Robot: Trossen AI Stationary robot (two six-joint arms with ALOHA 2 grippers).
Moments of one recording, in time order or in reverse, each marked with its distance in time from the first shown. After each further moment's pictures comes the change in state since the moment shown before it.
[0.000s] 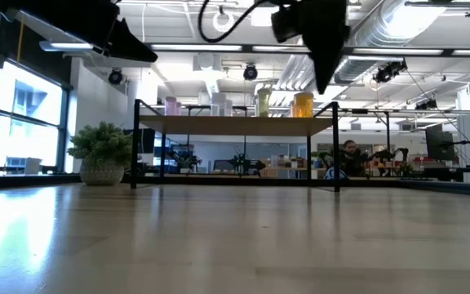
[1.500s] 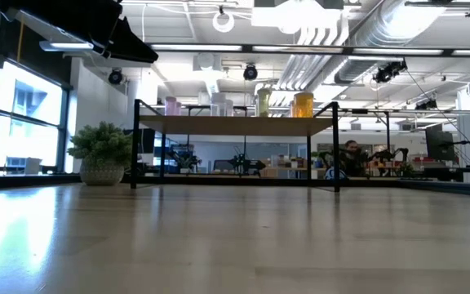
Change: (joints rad) left arm 0.000 0.000 0.000 0.005 -0.022 -0.050; right arm 0.826 -0.398 -0.474 0.102 -0.058 1.495
